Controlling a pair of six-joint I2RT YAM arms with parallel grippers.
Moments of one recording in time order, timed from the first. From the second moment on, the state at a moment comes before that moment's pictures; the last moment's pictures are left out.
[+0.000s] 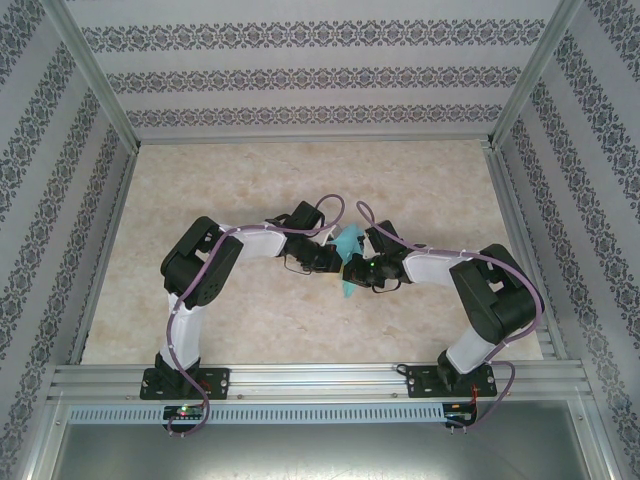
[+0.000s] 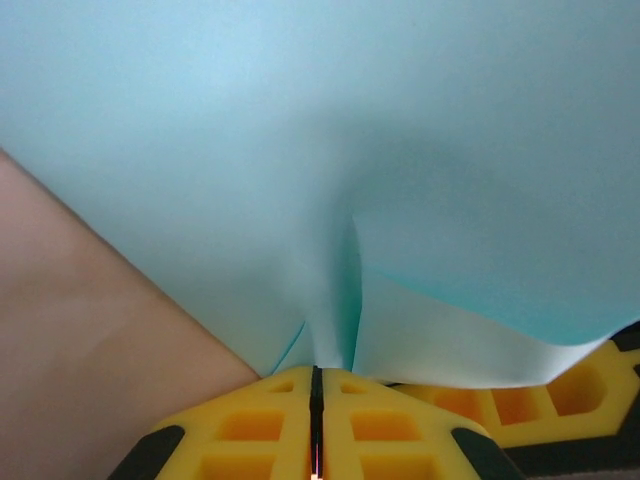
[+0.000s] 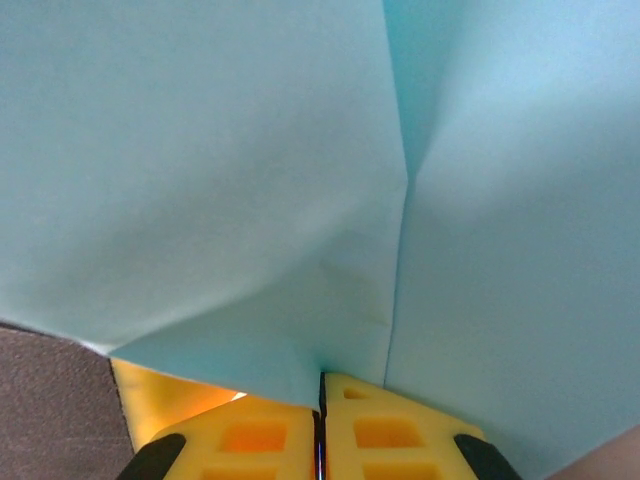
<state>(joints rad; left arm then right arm) -0.61 2.06 1.24 -0.24 0.66 -0.47 0.49 1.64 0.69 -0.11 -0.46 0.71</state>
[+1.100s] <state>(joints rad) -0.56 2.06 1.41 -0.35 0.62 -0.48 0.49 1.61 0.66 -0.07 -0.46 0.64</state>
